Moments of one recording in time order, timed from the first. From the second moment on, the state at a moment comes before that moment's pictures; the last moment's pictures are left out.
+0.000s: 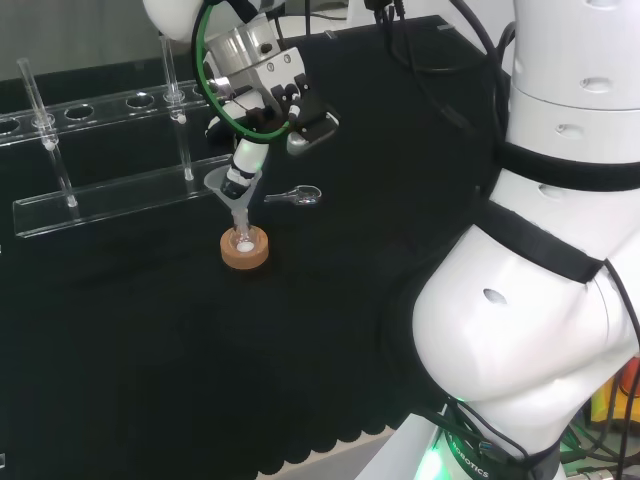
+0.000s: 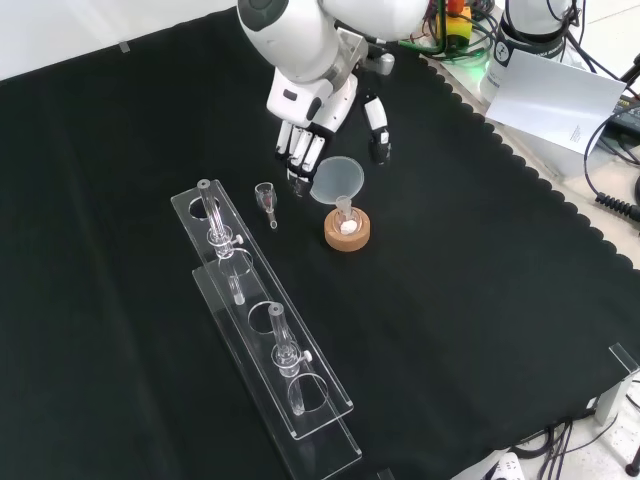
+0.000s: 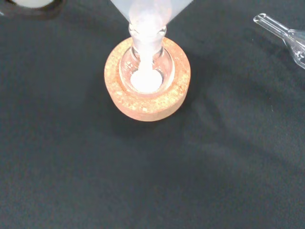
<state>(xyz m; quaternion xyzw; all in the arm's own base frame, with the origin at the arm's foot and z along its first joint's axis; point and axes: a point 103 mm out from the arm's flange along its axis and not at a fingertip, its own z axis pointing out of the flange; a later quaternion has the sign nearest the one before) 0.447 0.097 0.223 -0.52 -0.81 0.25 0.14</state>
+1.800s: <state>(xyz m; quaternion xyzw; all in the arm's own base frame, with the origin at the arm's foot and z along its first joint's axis) 0.460 0.096 0.185 -0.50 -0.81 0.27 0.14</state>
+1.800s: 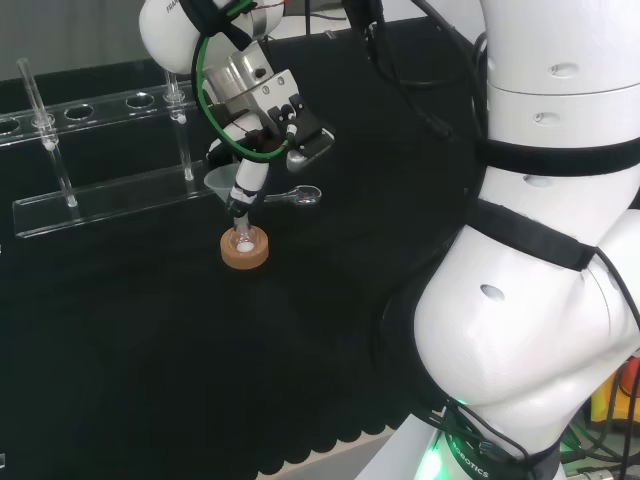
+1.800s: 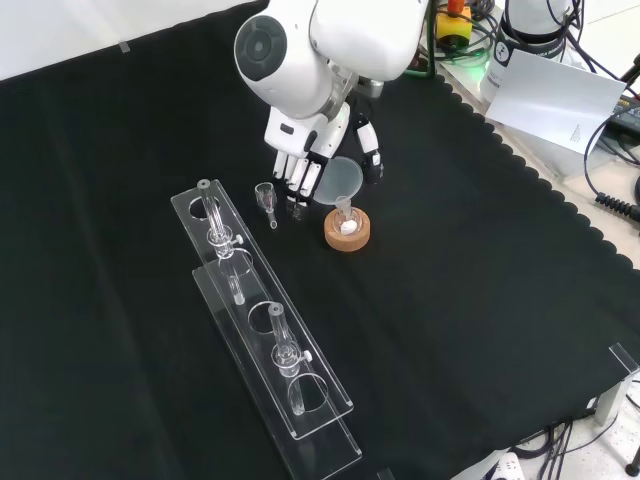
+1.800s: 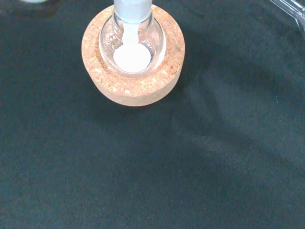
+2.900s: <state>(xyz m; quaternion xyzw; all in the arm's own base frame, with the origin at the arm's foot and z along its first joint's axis) 0.462 0.098 0.207 -0.51 -0.82 0.27 0.08</state>
